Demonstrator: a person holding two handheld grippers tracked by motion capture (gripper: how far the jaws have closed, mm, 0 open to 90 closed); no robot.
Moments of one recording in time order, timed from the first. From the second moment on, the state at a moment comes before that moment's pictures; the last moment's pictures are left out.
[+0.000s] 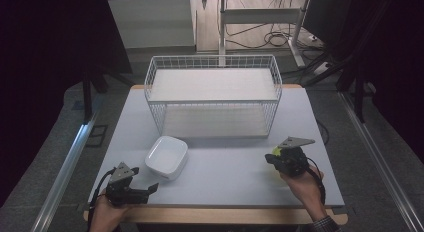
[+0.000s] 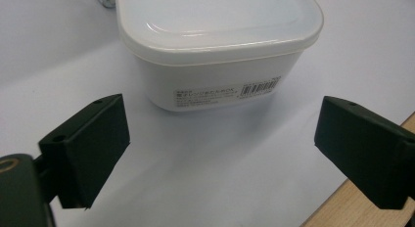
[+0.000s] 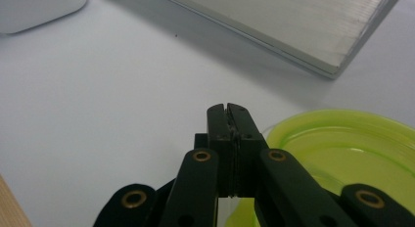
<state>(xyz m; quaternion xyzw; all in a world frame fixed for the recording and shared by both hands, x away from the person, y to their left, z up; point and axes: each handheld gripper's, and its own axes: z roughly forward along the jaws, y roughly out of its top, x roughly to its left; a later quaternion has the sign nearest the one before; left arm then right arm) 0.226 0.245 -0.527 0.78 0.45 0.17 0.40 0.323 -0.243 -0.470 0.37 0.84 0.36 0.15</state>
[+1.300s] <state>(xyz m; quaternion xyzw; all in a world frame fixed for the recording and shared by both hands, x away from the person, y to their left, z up) 0.267 0.246 -0.533 0.76 0.51 0.14 0.38 0.322 -0.193 -0.471 0.31 0.86 0.39 0.14</state>
